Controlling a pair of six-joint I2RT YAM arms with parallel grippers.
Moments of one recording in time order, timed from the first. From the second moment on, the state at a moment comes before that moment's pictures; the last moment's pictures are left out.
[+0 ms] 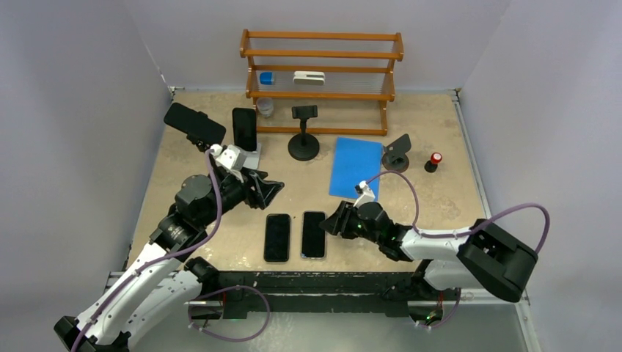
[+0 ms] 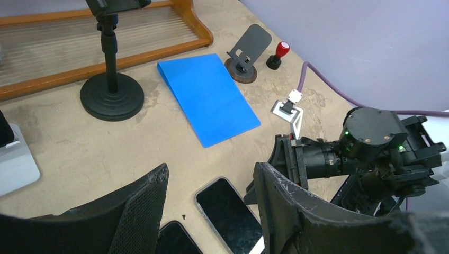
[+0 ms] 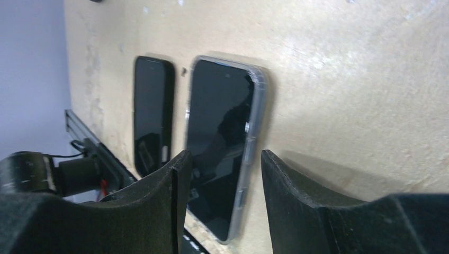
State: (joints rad) left arm -0.60 0.62 0.68 -0.15 0.17 -0.31; right arm 0.89 1.25 0.25 0.48 0.01 1.01
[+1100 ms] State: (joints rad) left arm -0.60 0.63 0.67 -0.15 0.21 -0.31; right arm 0.90 1.52 0.26 0.77 -0.09 1.06
